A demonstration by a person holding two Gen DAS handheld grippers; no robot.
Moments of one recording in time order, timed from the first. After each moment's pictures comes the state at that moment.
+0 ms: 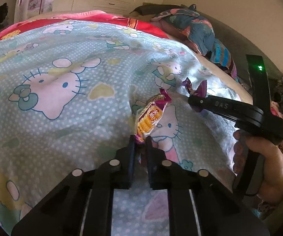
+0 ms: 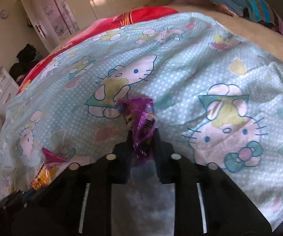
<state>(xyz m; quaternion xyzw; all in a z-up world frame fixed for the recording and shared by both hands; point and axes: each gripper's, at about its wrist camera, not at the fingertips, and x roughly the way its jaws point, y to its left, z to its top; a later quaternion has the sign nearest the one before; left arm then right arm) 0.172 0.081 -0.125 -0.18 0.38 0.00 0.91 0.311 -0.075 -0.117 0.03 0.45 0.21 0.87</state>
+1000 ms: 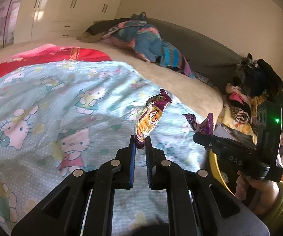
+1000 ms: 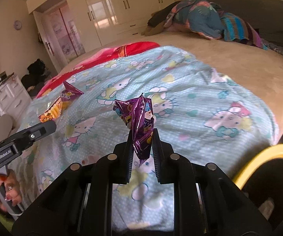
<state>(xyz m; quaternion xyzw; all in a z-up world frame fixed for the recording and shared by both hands) 0.136 -0.020 -0.031 -0.11 0.31 -0.13 0.93 0.174 -0.222 -0.041 0.05 0.36 0.21 0.91</state>
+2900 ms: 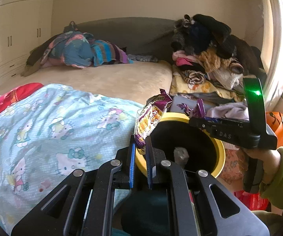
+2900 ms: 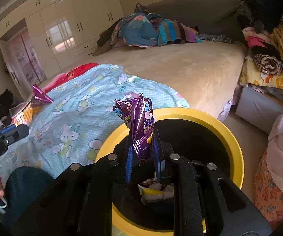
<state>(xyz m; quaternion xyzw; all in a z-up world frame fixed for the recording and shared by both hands) 0.069 -0.201 -0.002 0.06 0.29 -0.29 0.91 0.064 -0.413 -0.031 0.10 0.33 0.05 0.94</state>
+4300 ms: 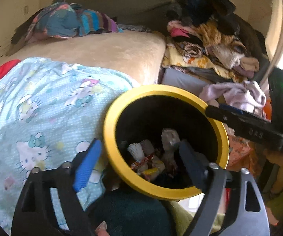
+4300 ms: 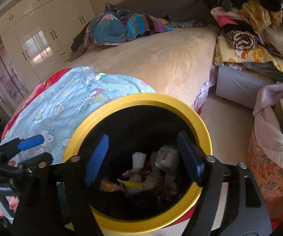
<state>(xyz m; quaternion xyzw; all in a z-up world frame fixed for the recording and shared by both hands) 0.119 -0.263 -0.056 0.06 0.39 -0.30 0.87 0.048 -0.461 -0.056 0.15 0.35 -0.02 0.92</state>
